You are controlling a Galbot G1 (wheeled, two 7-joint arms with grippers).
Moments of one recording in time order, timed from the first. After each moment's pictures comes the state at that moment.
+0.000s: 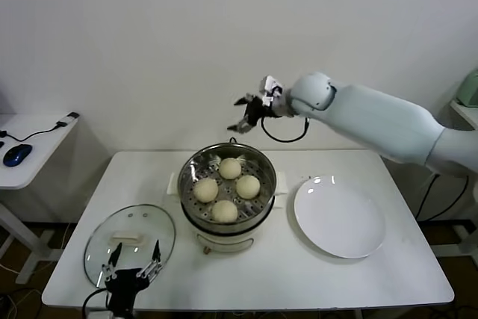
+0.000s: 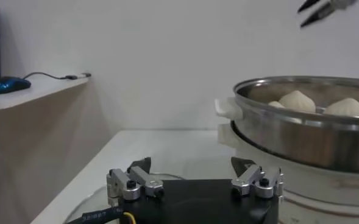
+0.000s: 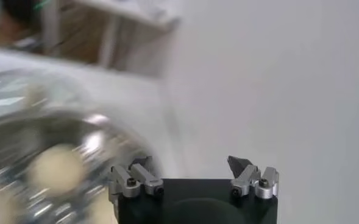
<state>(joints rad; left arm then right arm) 1.83 -1.51 -0.59 -2.19 -0.07 0.12 -0.10 0.41 1.00 -0.99 1.23 0.85 -0.29 -0.40</state>
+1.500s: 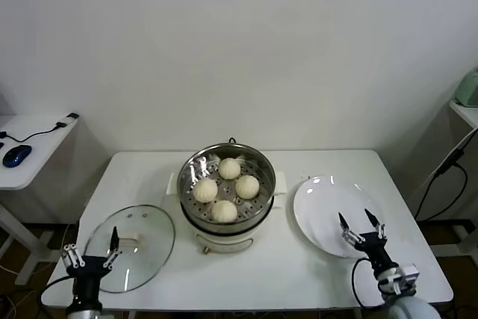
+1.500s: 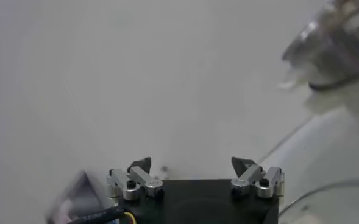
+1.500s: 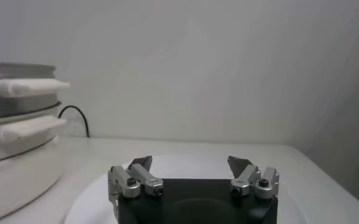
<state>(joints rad) 1.71 -1.42 -0.74 -1.90 0.69 -0.20 -0.36 -1.42 1.08 0.51 1.55 0.49 0.26 -0.13</state>
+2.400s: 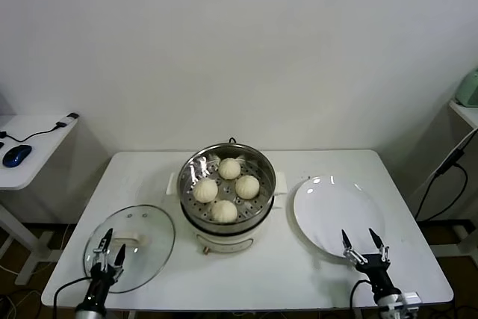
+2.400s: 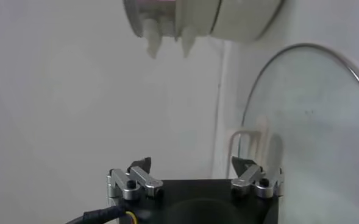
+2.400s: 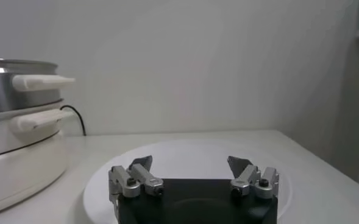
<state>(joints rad) 1.58 -1.34 -0.76 -1.60 1.25 -0.23 -0.39 -1.53 1.15 0.56 1.60 0.48 0.32 -0.10</state>
